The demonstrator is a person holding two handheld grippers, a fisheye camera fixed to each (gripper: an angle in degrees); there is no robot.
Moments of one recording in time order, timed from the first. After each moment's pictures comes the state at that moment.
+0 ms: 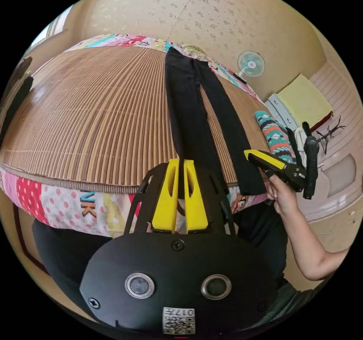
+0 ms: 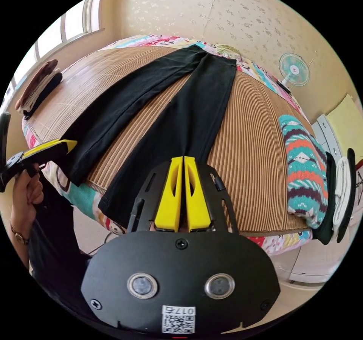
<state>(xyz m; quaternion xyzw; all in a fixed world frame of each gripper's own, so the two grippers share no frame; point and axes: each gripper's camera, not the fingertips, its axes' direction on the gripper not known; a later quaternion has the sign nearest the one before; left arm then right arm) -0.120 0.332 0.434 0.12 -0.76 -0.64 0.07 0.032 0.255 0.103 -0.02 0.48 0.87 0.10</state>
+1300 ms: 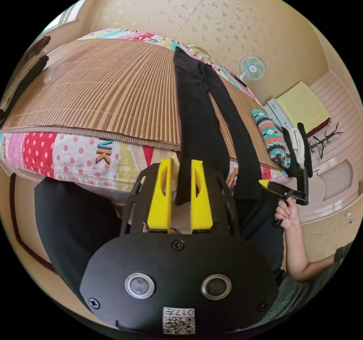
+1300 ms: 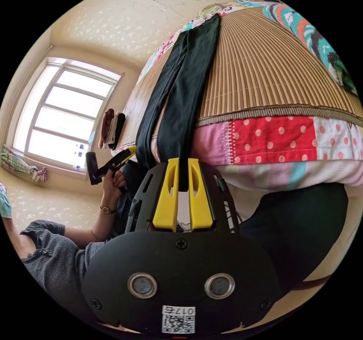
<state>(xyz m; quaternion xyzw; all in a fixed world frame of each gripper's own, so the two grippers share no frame) -0.123 0.264 0.554 0.14 -0.75 -0.65 0.06 -0.230 0.118 0.218 0.42 0.36 0.82 0.15</state>
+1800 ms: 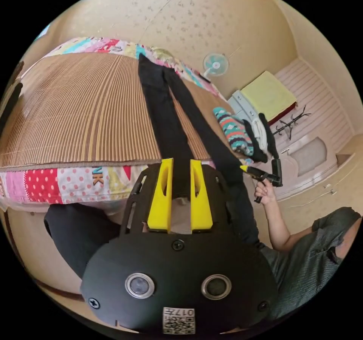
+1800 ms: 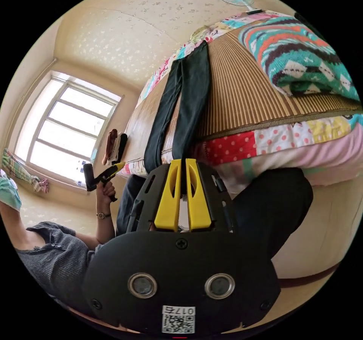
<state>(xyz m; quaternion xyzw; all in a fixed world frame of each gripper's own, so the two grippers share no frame) -0.106 0.180 0.557 0.16 -0.74 -0.62 0.19 -0.310 0.027 0.218 0.41 0.43 0.80 0.10</state>
